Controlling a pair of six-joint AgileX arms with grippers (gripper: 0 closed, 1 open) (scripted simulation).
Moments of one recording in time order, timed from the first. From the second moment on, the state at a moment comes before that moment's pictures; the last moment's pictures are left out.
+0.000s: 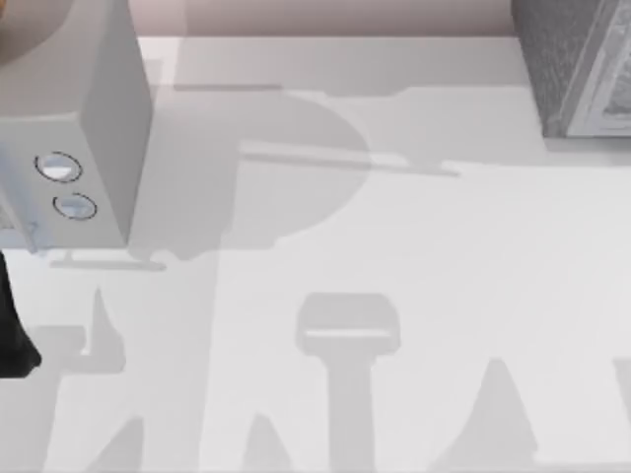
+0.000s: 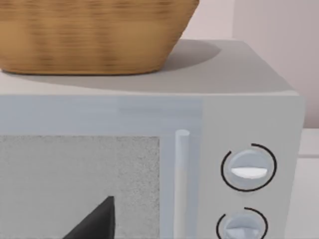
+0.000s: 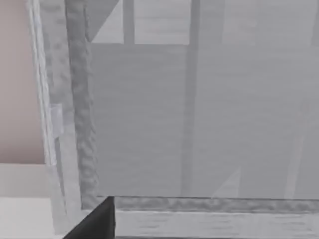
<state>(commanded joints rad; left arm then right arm) 0.00 0.00 0.00 0.00 0.00 0.00 -0.57 0.83 0.20 0.66 -0.56 0.01</state>
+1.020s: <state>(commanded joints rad) 0.00 0.00 0.00 0.00 0.00 0.00 -1.02 1.55 0.36 1.20 -1.01 0.02</state>
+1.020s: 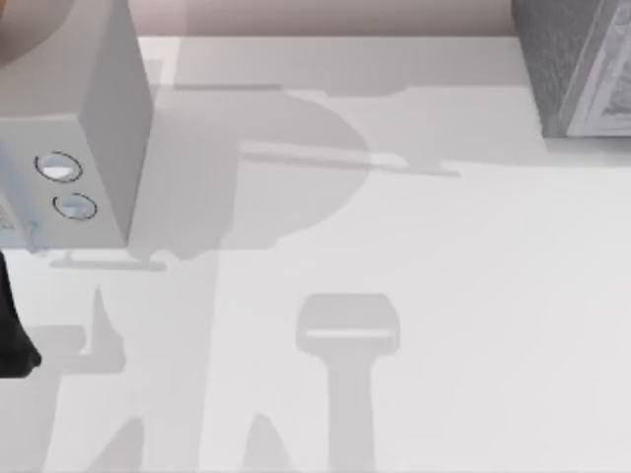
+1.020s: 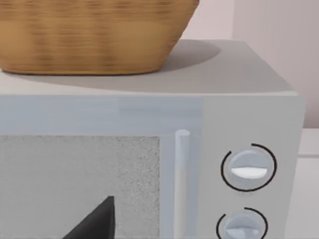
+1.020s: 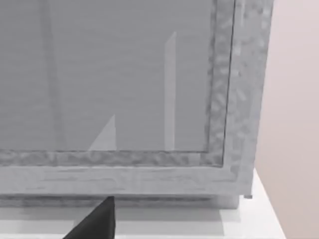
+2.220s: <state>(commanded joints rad) 0.00 0.00 0.00 0.00 0.00 0.00 -1.05 1.38 1.60 -0.24 -1.04 0.02</state>
